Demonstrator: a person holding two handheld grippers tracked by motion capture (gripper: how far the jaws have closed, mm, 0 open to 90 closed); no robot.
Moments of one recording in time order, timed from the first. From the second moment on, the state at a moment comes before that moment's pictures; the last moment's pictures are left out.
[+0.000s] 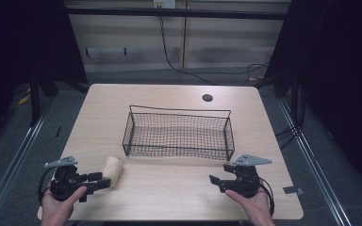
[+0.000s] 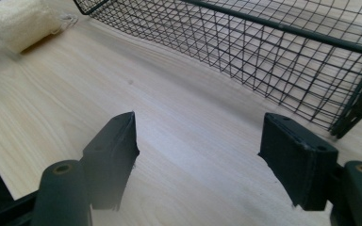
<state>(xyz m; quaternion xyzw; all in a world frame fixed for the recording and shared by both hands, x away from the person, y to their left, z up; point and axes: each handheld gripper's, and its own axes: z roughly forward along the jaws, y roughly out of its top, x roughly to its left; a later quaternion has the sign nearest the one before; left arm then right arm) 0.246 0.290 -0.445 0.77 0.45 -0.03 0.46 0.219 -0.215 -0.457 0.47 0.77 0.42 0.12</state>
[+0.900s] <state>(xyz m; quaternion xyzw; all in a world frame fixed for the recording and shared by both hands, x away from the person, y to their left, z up) 0.256 0.284 -0.424 0.78 0.46 -0.02 0.42 0.216 -0.208 -0.457 0.46 0.78 0.42 0.10</state>
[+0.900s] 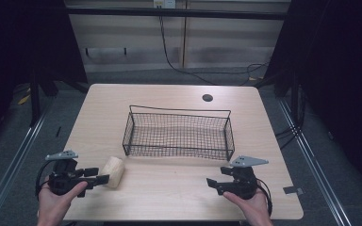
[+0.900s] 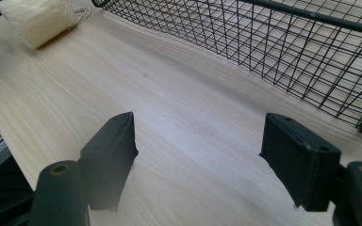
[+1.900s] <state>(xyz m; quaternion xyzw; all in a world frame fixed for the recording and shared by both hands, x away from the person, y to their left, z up) 0.304 0.260 -0.399 0.85 0.46 -0.06 0.25 0.216 -0.206 -0.459 0.46 0.78 0.41 0.08</state>
